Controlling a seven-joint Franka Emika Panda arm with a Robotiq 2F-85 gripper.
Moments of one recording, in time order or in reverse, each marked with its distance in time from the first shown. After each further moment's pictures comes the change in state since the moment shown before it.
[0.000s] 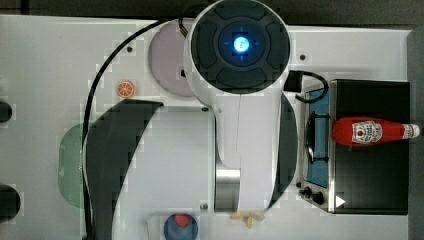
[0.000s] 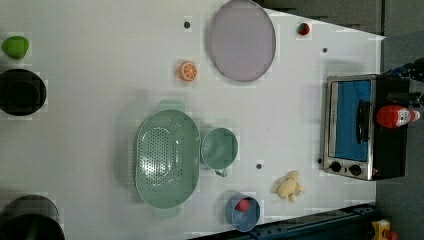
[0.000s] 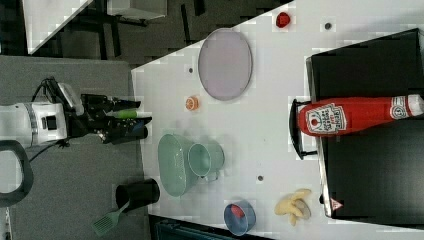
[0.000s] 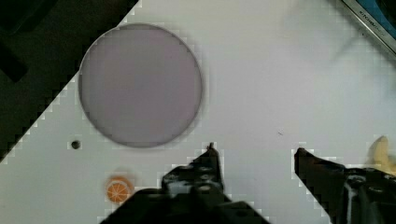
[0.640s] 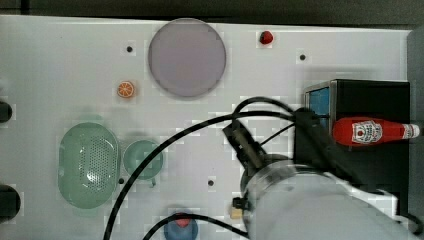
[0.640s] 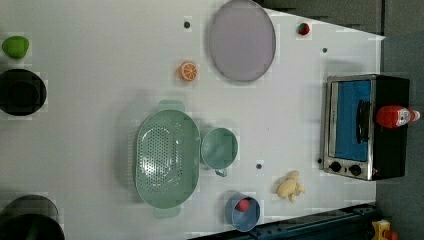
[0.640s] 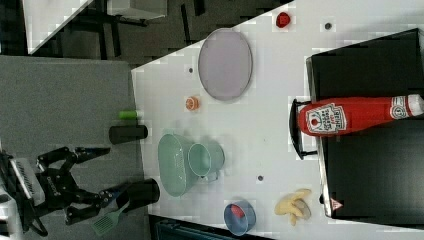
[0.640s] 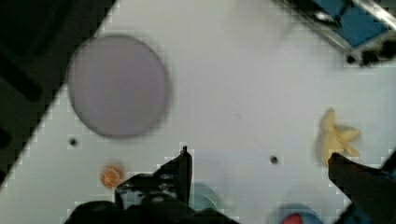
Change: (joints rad) arm -0.029 -0.372 -0.081 -0.146 0.002 -0.101 0.012
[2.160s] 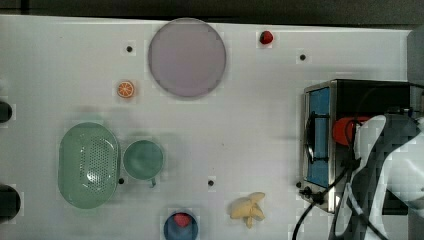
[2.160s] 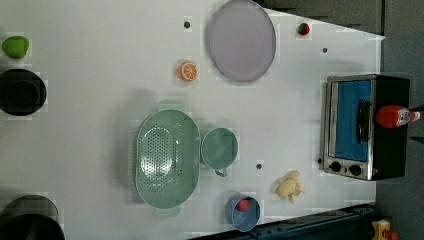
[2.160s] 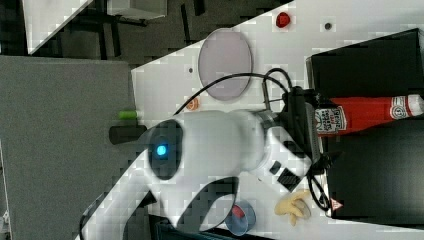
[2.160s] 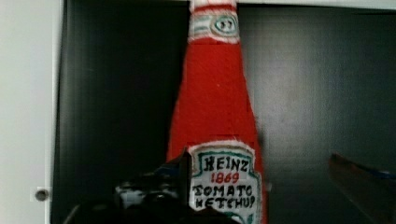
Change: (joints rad) arm -0.132 0.675 -0.462 0.049 0.061 0.473 0.007
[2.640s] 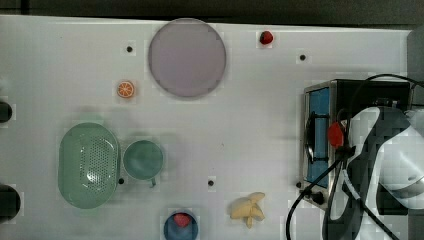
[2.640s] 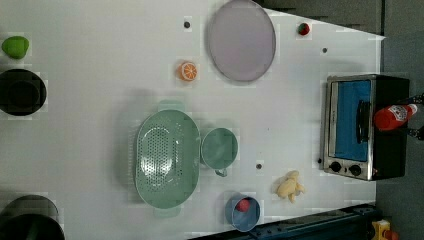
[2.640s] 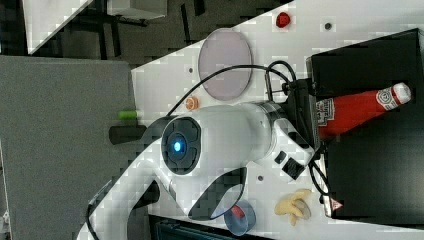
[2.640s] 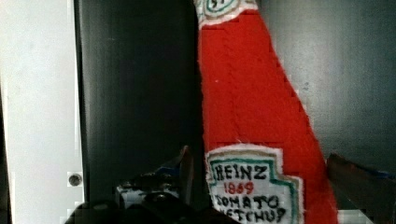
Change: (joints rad) arm 0.001 0.041 0.018 -0.012 0.116 0.069 -0.002
